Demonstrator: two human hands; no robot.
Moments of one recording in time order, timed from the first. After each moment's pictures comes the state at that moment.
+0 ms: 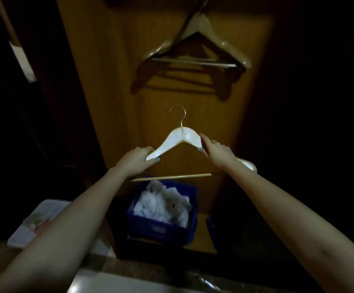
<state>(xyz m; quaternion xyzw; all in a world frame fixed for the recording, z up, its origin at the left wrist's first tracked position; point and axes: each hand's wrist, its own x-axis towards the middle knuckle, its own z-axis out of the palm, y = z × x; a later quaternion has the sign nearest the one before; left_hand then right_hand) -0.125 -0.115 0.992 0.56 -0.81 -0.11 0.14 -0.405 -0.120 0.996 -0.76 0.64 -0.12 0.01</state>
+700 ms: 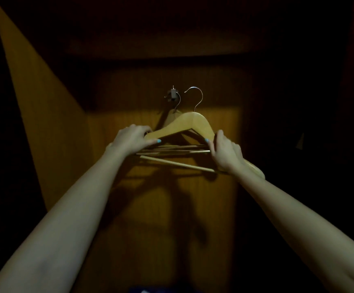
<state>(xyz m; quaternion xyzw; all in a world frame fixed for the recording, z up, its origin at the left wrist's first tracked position) -0.180 -0.329 1.257 0.49 -0.82 0.15 0.26 -0.445 -0.273 1.196 -0.61 0.68 -0.37 -0.19</state>
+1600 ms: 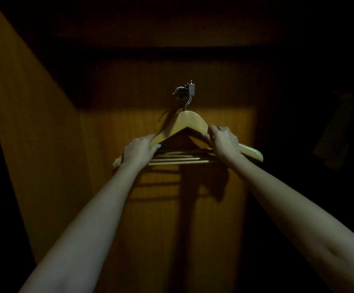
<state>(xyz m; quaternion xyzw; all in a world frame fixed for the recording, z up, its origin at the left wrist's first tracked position) -0.185 -0.424 1.211 0.52 -0.78 0.08 0.34 -0.441 -0.389 1.215 -0.61 0.68 -0.31 -0.24</state>
